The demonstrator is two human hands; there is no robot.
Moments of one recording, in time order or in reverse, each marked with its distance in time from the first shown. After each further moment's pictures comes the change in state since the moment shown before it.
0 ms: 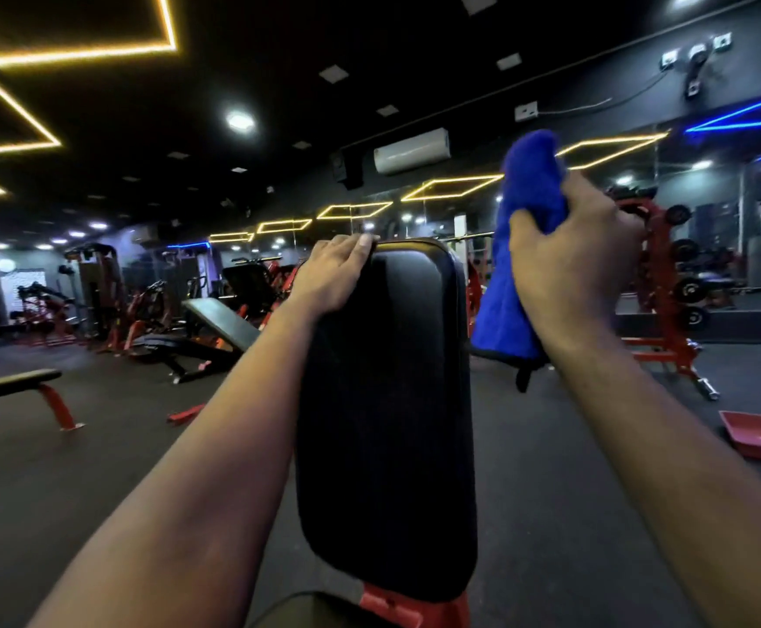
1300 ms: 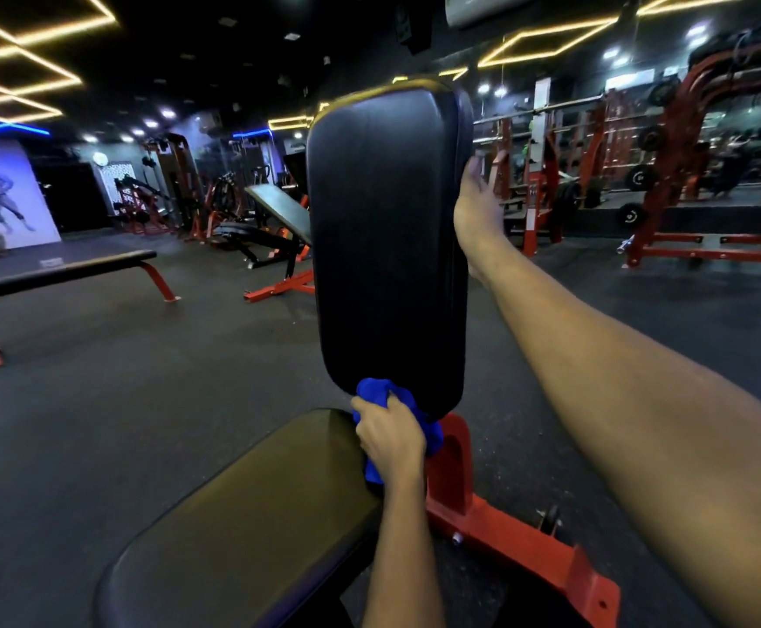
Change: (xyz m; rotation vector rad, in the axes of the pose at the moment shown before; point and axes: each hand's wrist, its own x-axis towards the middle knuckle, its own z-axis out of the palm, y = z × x) left_hand -0.299 0.082 0.202 -0.343 0.415 -1.201; right_hand -0.083 0.080 0.070 0.533 -0.751 0.731
